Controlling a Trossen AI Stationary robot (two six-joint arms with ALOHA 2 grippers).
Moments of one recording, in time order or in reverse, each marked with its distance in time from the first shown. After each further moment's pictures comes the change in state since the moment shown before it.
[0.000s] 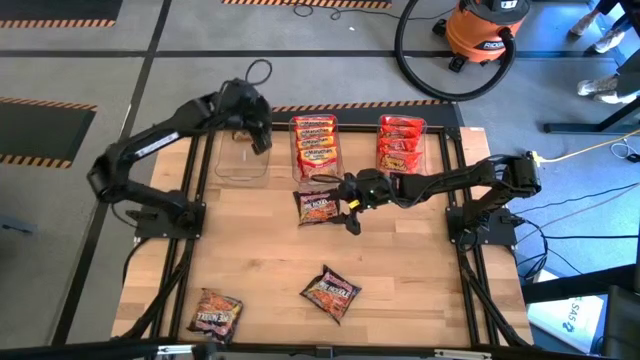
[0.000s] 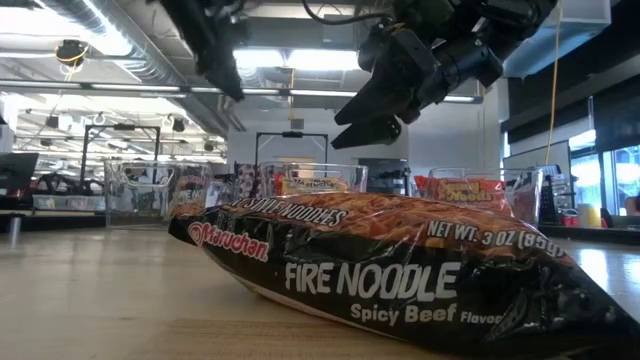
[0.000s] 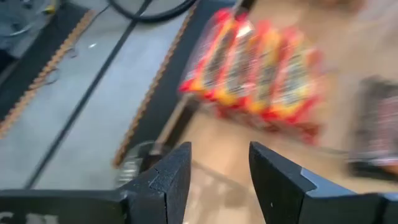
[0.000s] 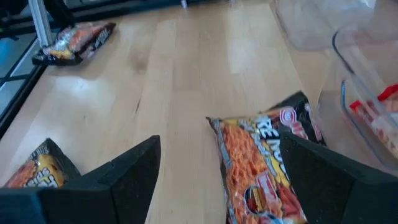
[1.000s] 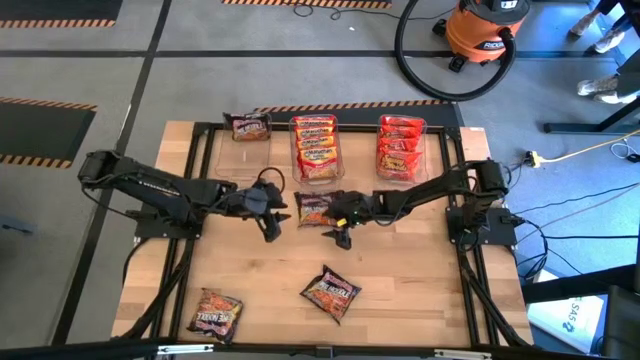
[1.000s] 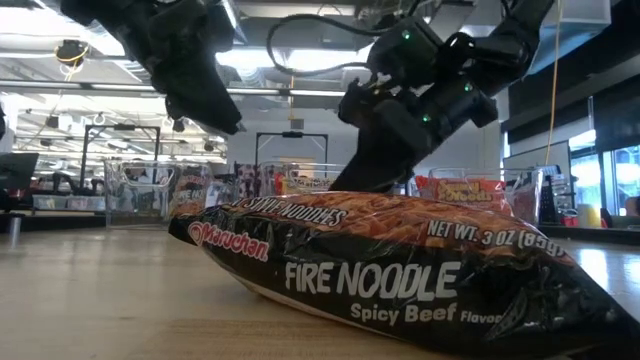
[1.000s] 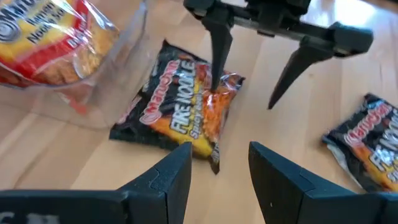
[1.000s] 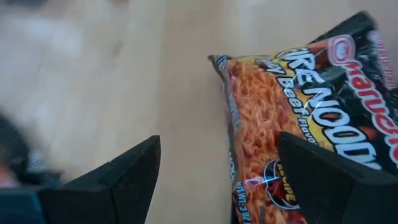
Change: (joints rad) left arm -0.795 -0.110 -0.565 0.537 -0.195 -0.712; right arm 0.097 0.256 0.014 0.105 0.096 0.025
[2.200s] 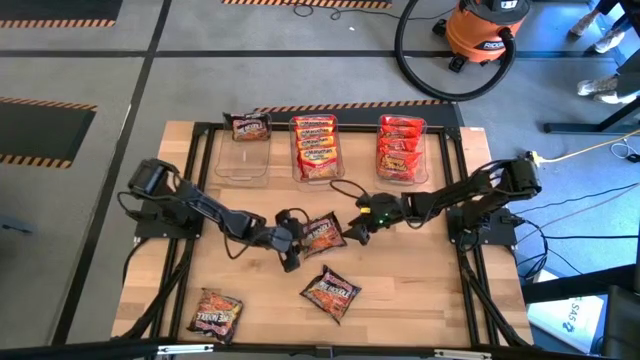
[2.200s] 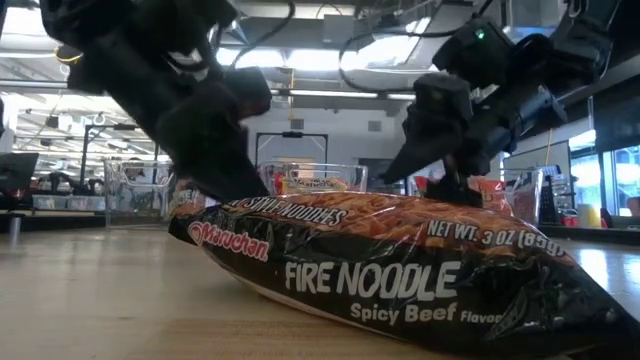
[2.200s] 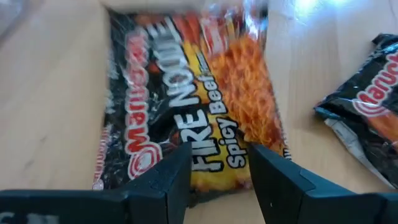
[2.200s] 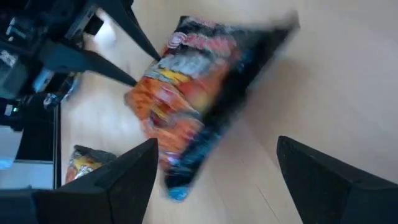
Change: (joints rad) left arm -0.163 0.510 0.000 0.474 -0.047 -0.023; right arm 0.014 -0.245 -0.321 0.129 -0.038 0.708
